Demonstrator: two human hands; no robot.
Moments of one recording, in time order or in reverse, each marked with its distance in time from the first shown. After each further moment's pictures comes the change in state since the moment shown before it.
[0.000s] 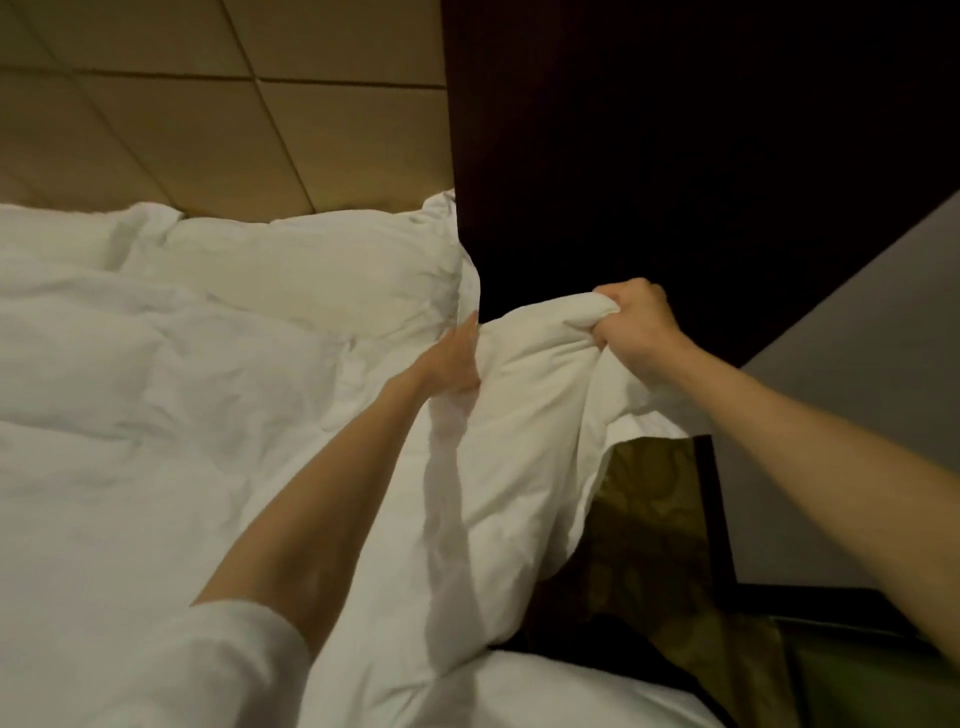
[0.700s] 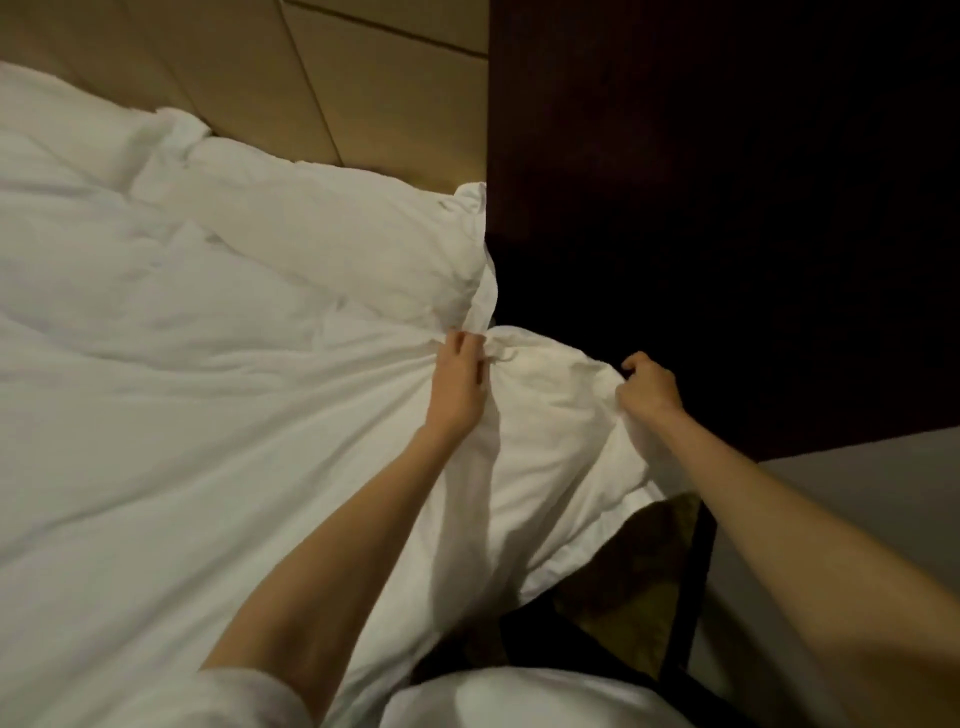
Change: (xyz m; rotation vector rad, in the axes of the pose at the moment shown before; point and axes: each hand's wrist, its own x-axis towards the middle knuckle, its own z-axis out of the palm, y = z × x) left_hand 0.097 0.015 0.060 -0.202 0.678 -0.110; right_hand 0.160 0.122 0.036 -0.365 -0.246 0.187
